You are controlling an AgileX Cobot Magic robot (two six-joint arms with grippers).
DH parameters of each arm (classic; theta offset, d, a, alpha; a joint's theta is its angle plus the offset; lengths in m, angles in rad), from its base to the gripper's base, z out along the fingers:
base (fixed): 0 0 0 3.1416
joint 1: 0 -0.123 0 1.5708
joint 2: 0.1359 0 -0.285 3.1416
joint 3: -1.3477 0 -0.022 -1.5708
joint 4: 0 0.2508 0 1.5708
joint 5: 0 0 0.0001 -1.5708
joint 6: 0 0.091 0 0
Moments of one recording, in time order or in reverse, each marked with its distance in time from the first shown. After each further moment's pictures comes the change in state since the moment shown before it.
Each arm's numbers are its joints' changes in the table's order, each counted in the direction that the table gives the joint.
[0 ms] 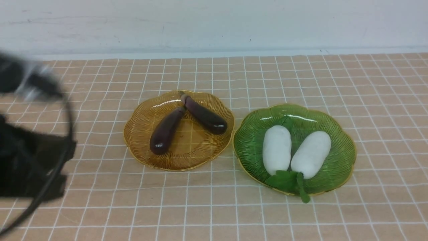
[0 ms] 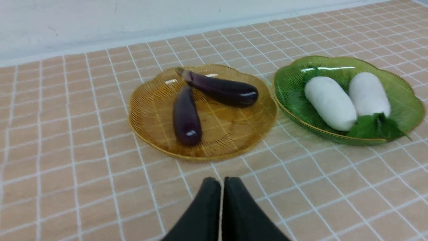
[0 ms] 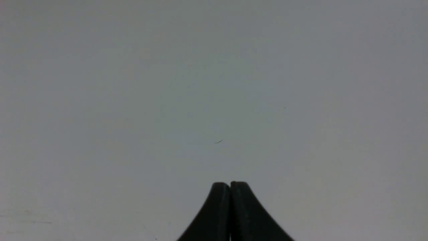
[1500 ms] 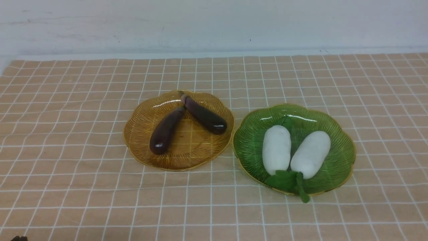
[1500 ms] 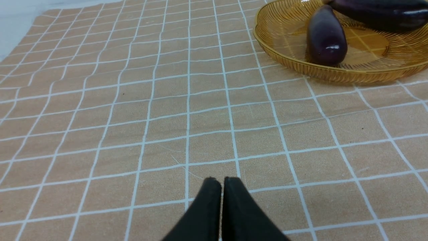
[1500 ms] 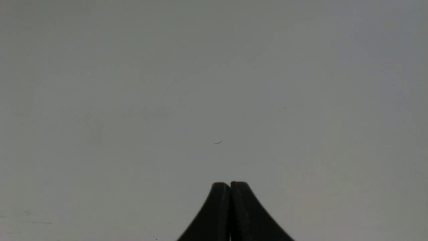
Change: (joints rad) right arm 0.000 0.000 0.000 0.000 0.002 0.000; left arm -0.277 -0.242 -0.464 0.114 0.188 -0.020
